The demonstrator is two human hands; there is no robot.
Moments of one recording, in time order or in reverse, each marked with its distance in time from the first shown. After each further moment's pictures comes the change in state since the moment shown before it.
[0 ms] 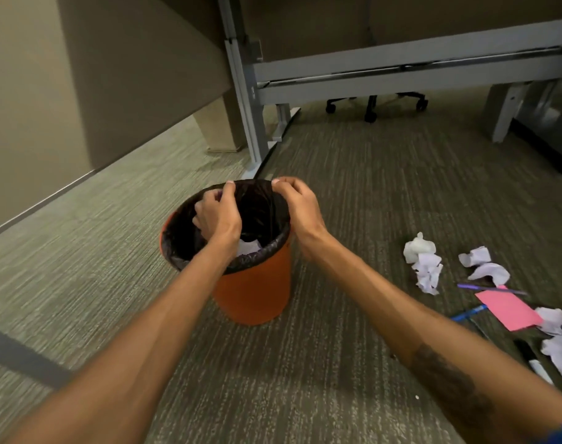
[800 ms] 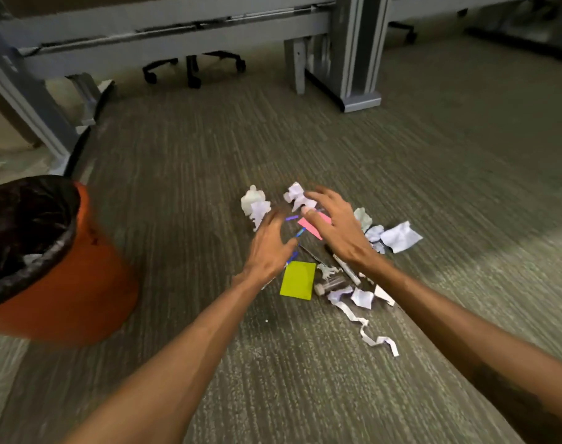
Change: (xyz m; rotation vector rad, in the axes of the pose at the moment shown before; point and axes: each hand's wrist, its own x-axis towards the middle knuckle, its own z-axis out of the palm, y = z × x) left_hand -0.301 -0.040 0.197 0.205 -1.070 0.783; right_hand -0.201 0.019 -0.335 -0.868 0.374 0.014
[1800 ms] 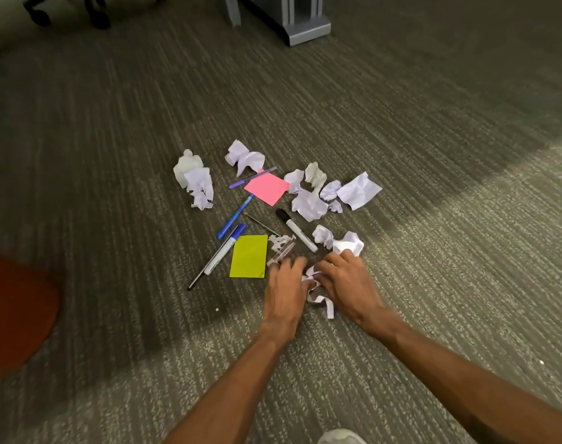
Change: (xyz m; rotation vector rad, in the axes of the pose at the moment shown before) left_hand -0.064 -0.007 0.183 0.313 -0.171 -0.016; right_hand -0.129 0.163 0.016 -0.651 -0.194 0.099
